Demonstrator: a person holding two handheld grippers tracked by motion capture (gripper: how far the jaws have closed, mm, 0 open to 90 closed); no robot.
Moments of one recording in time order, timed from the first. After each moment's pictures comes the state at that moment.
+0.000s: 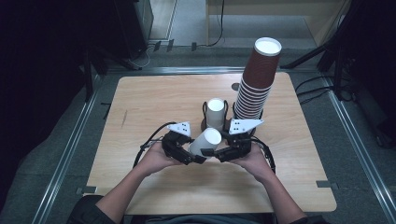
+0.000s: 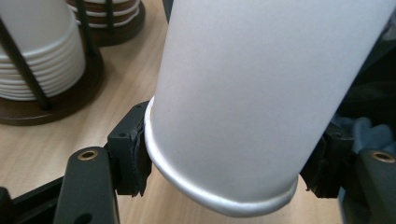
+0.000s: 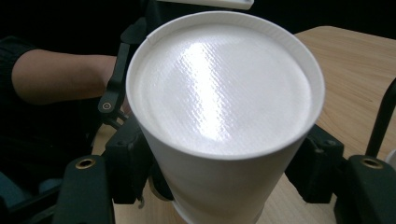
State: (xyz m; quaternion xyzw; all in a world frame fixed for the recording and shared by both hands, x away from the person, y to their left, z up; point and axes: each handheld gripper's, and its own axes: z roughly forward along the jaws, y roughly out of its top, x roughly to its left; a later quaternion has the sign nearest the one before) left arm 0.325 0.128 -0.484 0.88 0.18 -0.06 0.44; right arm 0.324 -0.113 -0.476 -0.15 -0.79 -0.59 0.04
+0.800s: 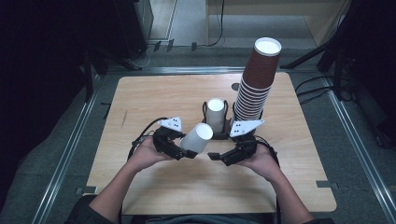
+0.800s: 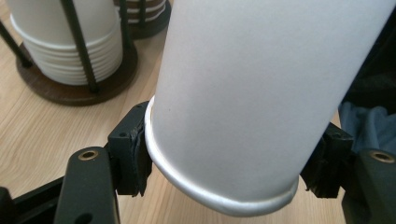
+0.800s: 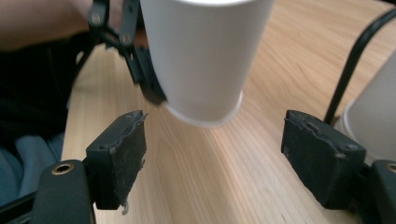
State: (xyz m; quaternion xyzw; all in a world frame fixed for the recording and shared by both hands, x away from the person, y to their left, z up) left arm 0.333 0.154 -0.471 0.89 0.19 -0.03 0.42; right arm 0.320 -0.125 -0.471 -0.16 -0.85 -0.51 0.00
